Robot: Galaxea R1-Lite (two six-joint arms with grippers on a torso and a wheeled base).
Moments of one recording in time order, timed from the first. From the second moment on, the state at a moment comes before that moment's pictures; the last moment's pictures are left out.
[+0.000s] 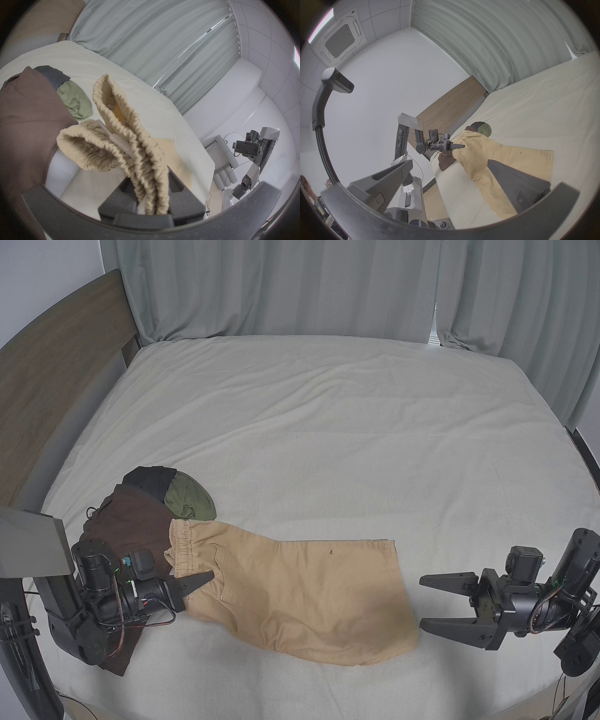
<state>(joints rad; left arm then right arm) -0.12 2.15 -0.29 -1.55 -0.66 -0.34 0.41 1.70 -0.10 -1.53 0.81 0.35</state>
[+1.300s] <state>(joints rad) -0.49 2.20 -0.54 -1.53 -0.49 -0.45 0.32 1.70 -0.13 -1.54 0.81 0.35</state>
